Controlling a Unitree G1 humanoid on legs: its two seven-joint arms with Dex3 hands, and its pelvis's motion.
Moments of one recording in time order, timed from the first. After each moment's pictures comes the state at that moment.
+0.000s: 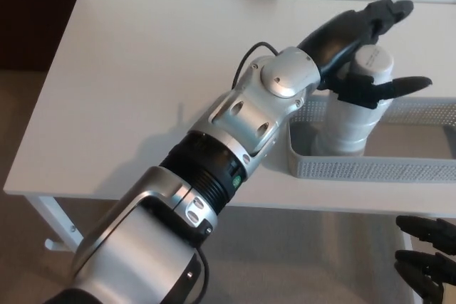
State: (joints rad) left_arm -1.00 -0.11 -0.44 0.76 -0.02 0.18 -0.22; right_arm 0.19 -0.30 -0.13 0.26 0.09 -0.03 0.28
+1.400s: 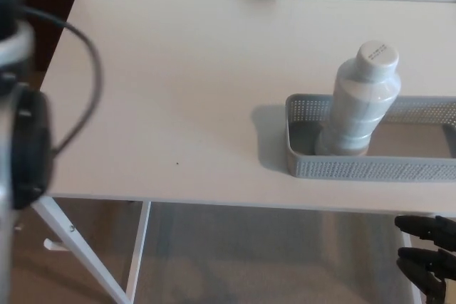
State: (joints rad) left_arm -1.36 0.43 0.13 0.13 -0.21 0.38 -0.50; right_arm 0.16 -0.33 -0.12 0.27 0.08 -0.02 0.29
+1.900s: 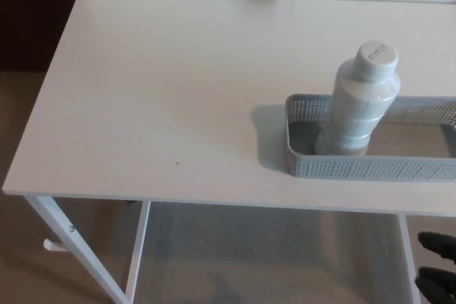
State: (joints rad) left_arm -0.87 0.71 0.51 0.01 -0.28 0.41 -0.61; right_arm 0.24 -0.33 -0.18 0.28 0.09 -0.02 0.29
